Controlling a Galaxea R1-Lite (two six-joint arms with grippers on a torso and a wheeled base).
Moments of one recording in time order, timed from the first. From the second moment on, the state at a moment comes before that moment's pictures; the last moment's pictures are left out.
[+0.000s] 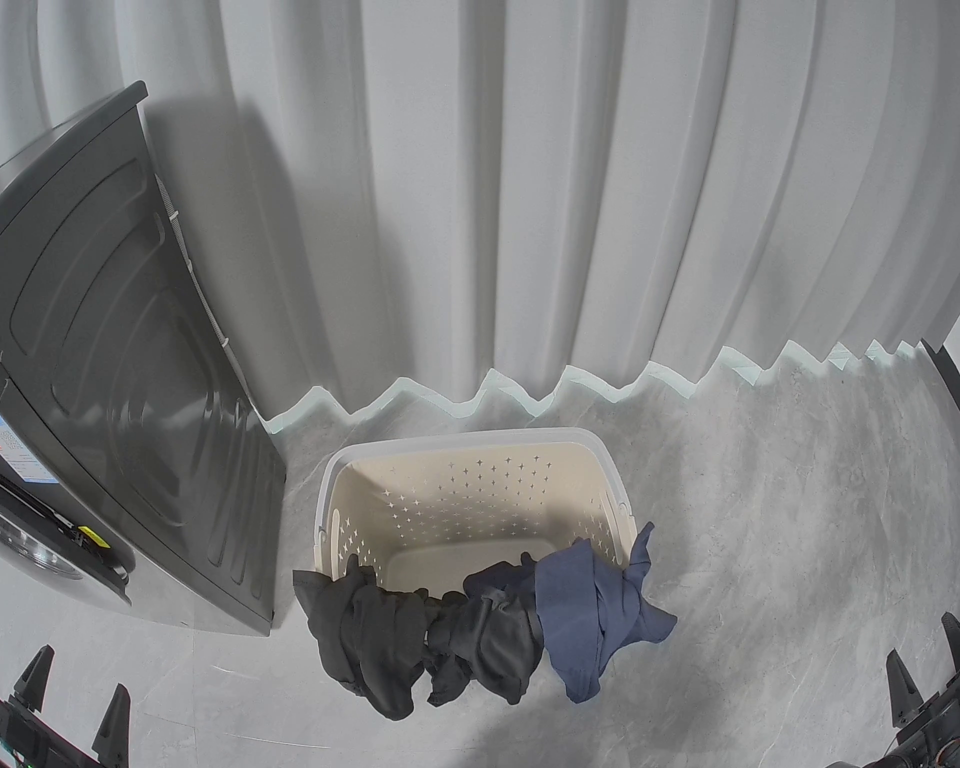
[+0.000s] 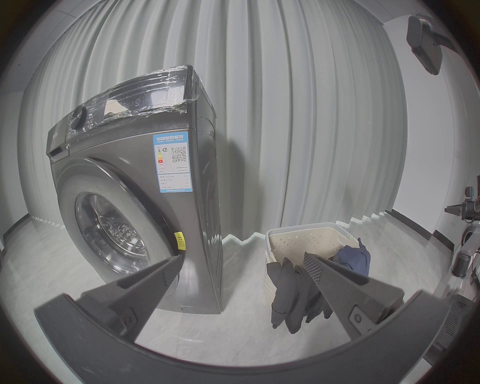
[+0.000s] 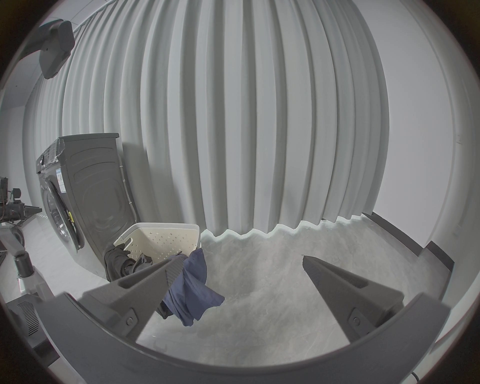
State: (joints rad) left arm 0.00 0.02 -0.02 0.00 0.00 -0.01; right arm 0.01 0.02 -0.02 0.00 0.01 0.00
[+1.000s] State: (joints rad) left arm 0.00 0.02 -0.02 0.00 0.00 -0.01; right arm 0.01 0.02 -0.02 0.00 0.01 0.00
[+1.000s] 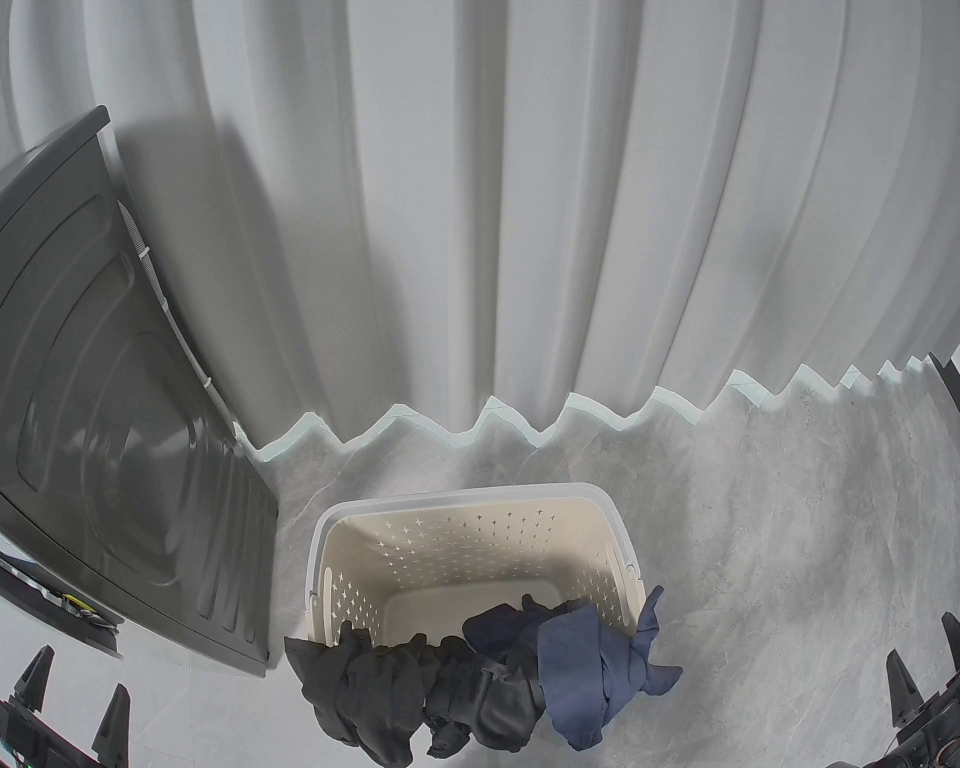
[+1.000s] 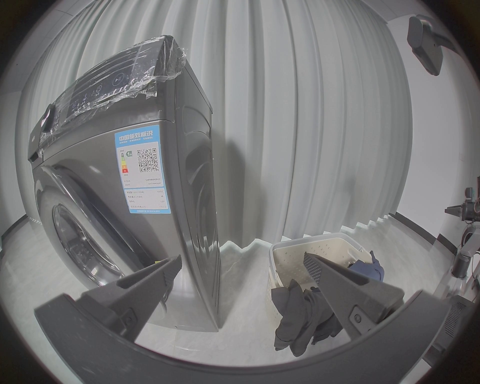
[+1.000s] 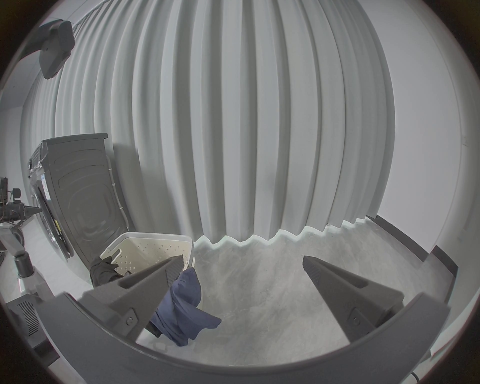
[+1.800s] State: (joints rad) left arm 0.00 0.02 -0.02 0.00 0.00 -0.02; right arm 0.01 0.02 -0.02 0.00 0.01 0.00
